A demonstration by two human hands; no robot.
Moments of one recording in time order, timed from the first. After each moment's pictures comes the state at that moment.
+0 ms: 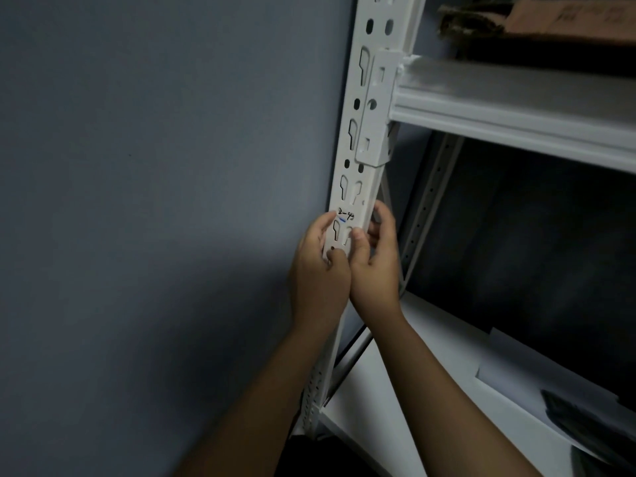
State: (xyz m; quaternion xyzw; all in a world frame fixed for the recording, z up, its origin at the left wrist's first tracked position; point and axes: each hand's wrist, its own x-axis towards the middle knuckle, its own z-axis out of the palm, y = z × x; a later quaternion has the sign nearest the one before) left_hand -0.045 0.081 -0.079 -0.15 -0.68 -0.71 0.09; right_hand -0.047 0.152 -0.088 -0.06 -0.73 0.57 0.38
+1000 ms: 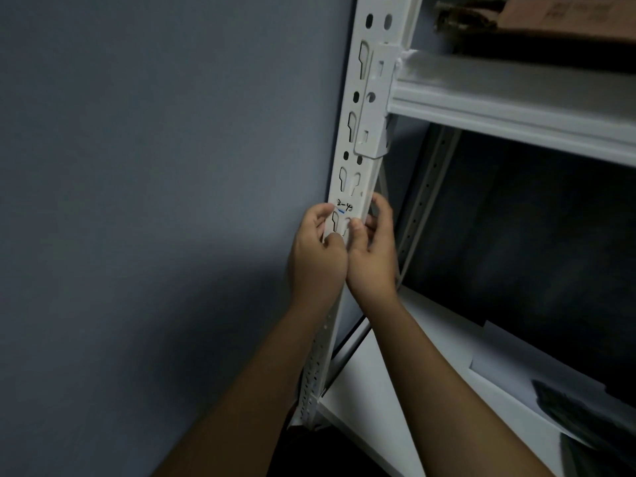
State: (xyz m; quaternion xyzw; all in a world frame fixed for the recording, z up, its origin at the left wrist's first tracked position) left_hand -0.048 0.079 -0.070 -0.12 -0.69 -0.71 0.08; right_hand -0.044 0.149 -0.083 -0.08 -0.72 0.59 0.36
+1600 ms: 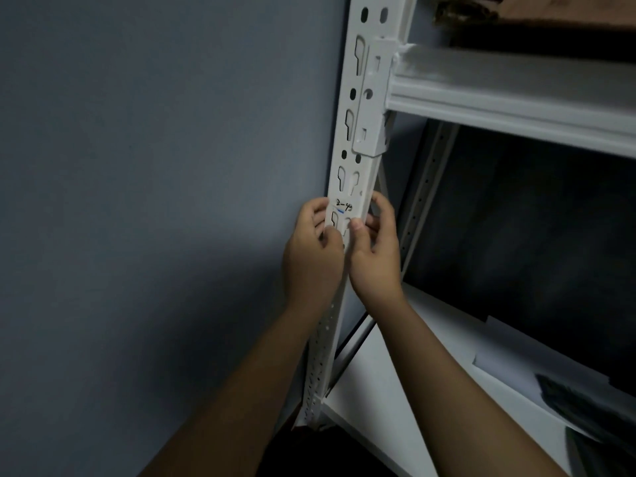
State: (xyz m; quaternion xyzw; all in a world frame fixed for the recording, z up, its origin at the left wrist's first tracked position) left_hand -0.052 0.073 -0.067 -0.16 -0.70 -0.69 0.11; right_hand -0.038 0.152 -0.078 -0.06 -0.72 0.60 0.34
